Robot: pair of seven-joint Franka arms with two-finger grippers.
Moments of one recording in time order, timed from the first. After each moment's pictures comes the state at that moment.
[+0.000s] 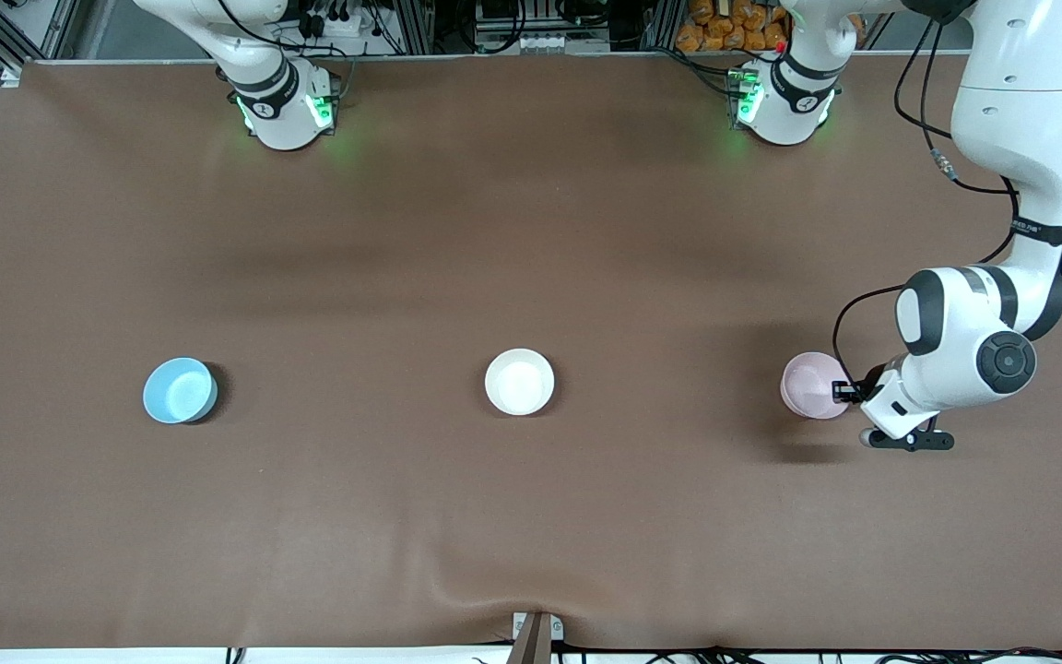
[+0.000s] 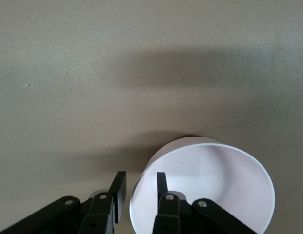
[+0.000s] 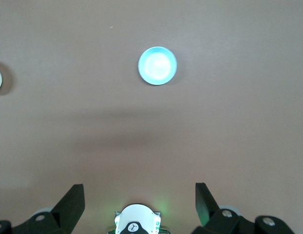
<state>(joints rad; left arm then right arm) 0.03 0.58 -0.01 -1.80 -0.02 2.28 0.06 -0.09 -0.03 -0.08 -1.38 0.02 1.24 -0.16</state>
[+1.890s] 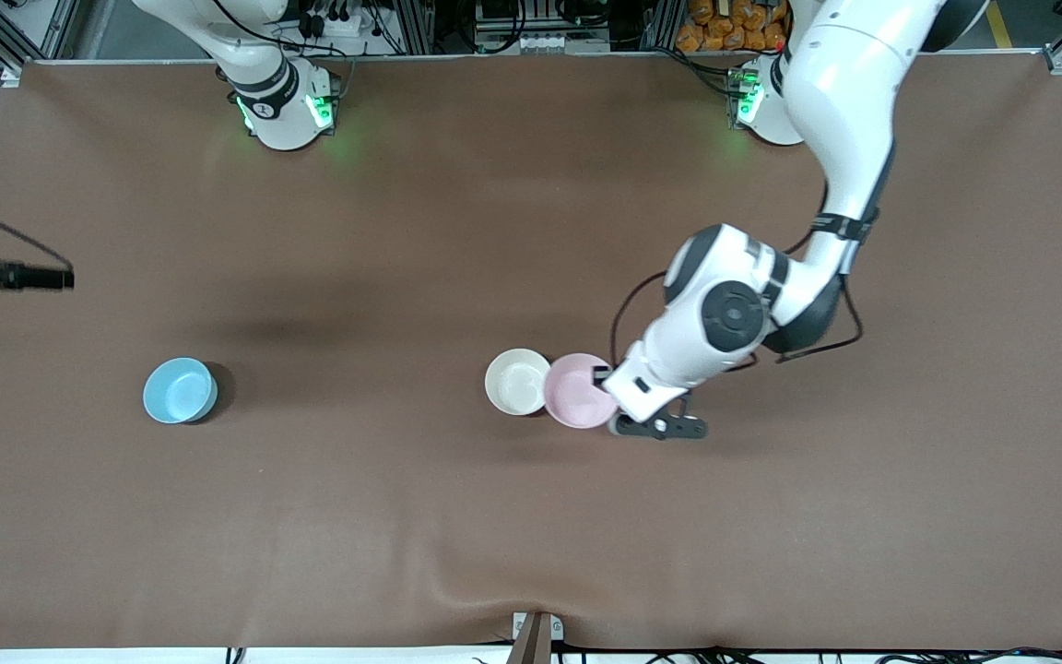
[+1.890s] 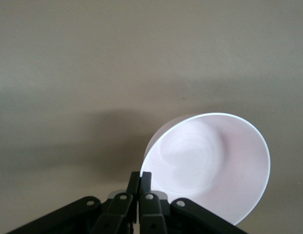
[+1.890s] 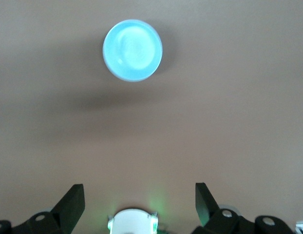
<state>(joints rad) -0.42 0.69 -0.17 -1.37 -0.11 2.13 -0.48 -0.12 0.33 -0.10 -1.42 -0.02 1.40 -0.11</state>
